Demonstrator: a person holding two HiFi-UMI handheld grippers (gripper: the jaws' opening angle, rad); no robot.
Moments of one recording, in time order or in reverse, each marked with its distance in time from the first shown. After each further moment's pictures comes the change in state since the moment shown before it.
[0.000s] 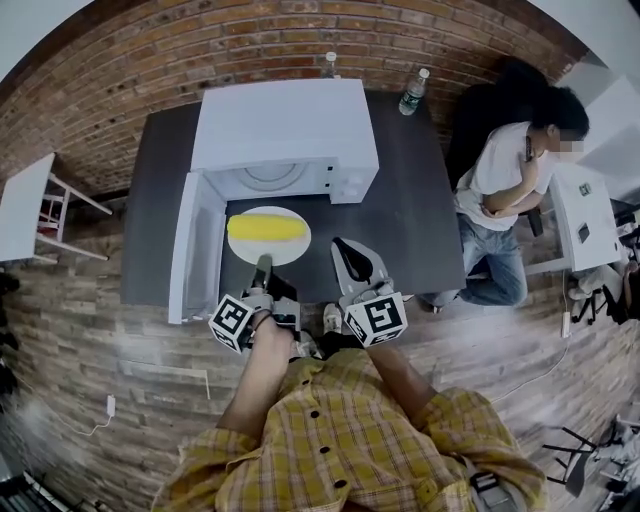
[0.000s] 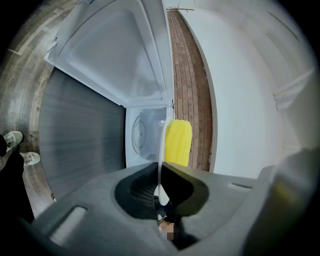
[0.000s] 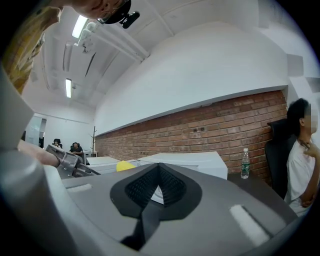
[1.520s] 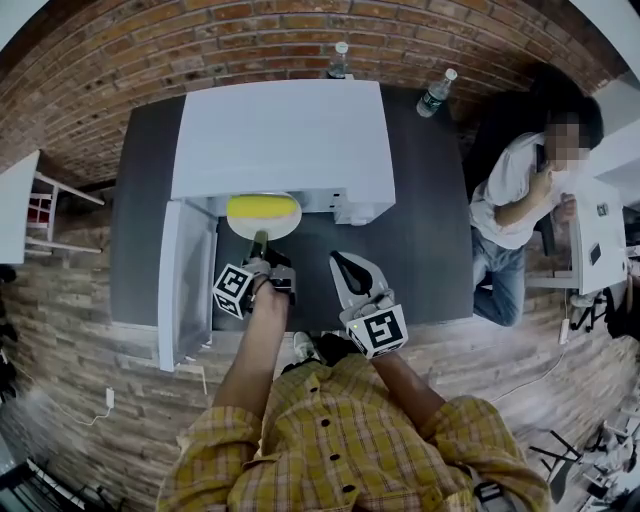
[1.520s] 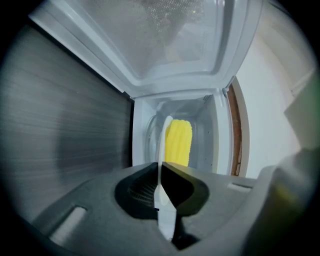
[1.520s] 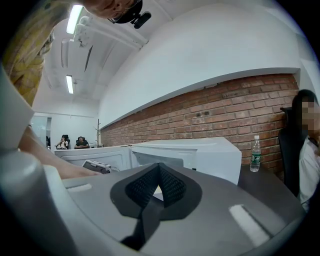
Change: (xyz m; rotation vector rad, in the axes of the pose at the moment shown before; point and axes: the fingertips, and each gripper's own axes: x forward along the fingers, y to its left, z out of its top) left arm 0.170 0.085 0.054 -0.016 -0.079 0.108; right arm 0.075 -0.049 -0.052 -0.006 0.115 0.079
